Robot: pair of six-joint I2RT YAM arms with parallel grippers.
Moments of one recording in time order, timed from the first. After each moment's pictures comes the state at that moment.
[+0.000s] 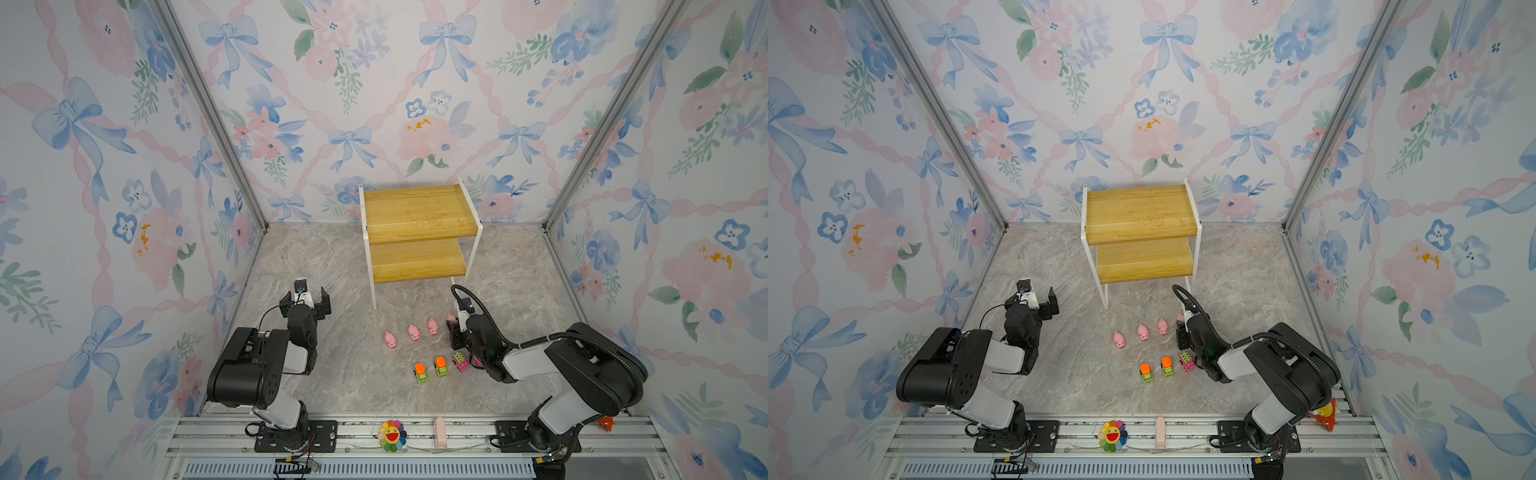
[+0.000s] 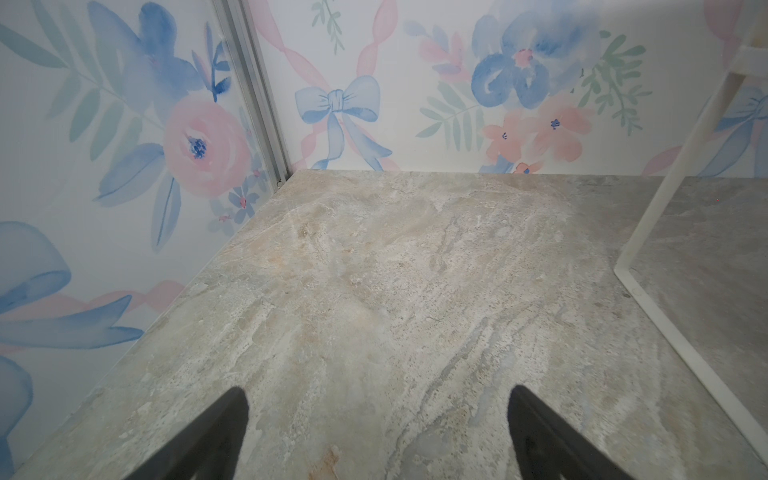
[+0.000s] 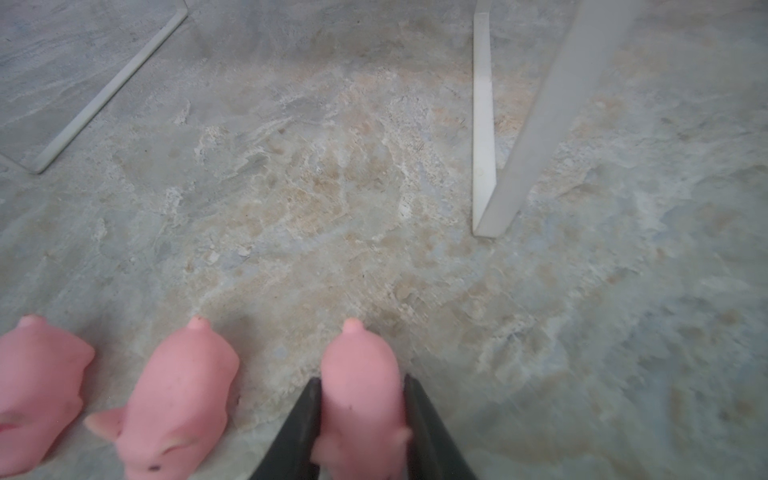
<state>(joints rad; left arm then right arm) -0.07 1.57 0.24 1.13 -0.28 0.02 0.62 1.60 0.33 0.69 0.22 0.22</state>
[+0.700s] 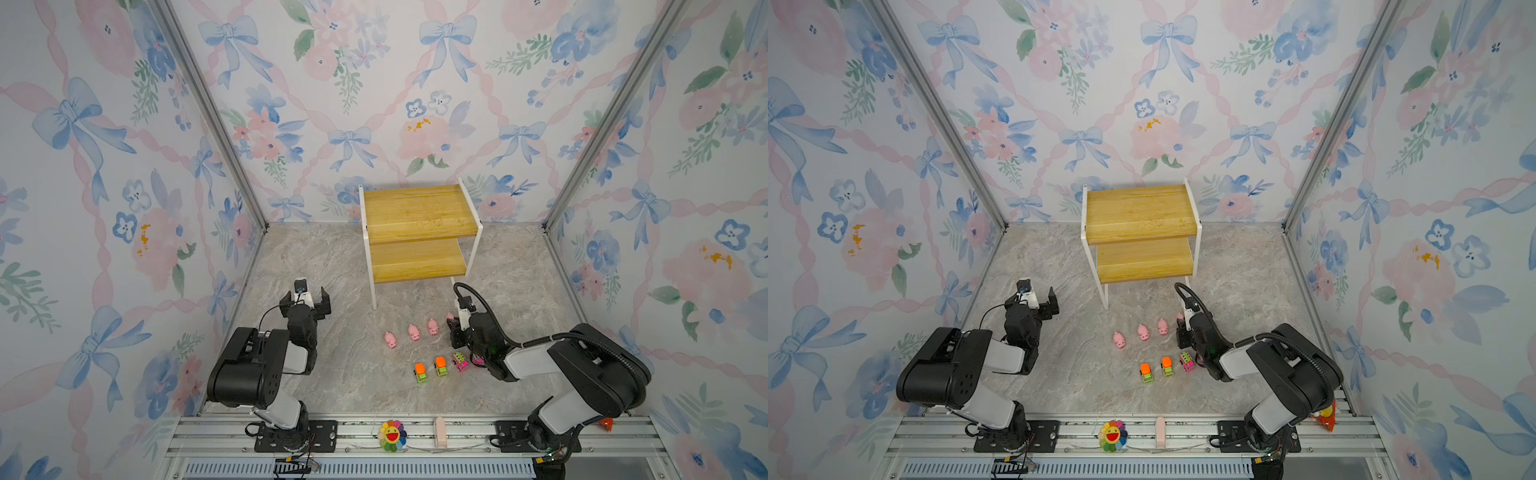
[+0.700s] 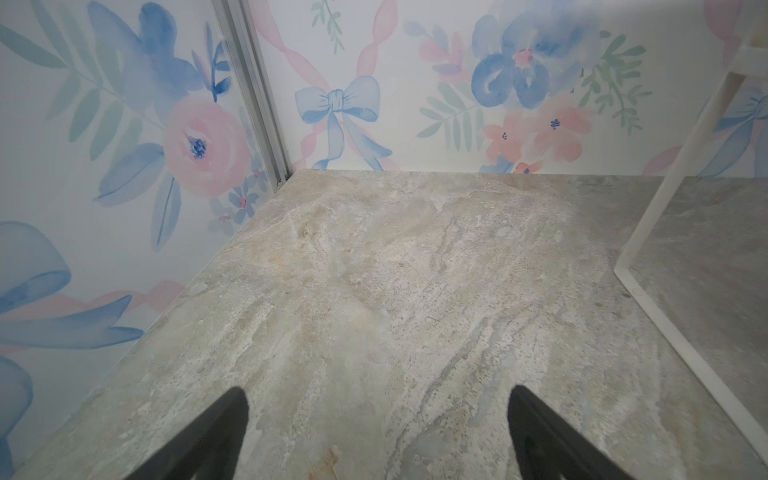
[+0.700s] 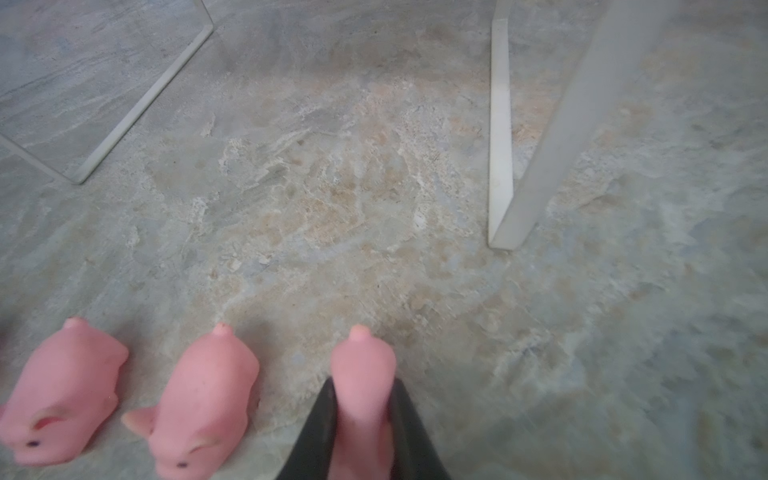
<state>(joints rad) -0.07 1.57 0.24 1.13 -0.28 0.02 0.60 1.56 0.33 0.68 0.14 0.22</state>
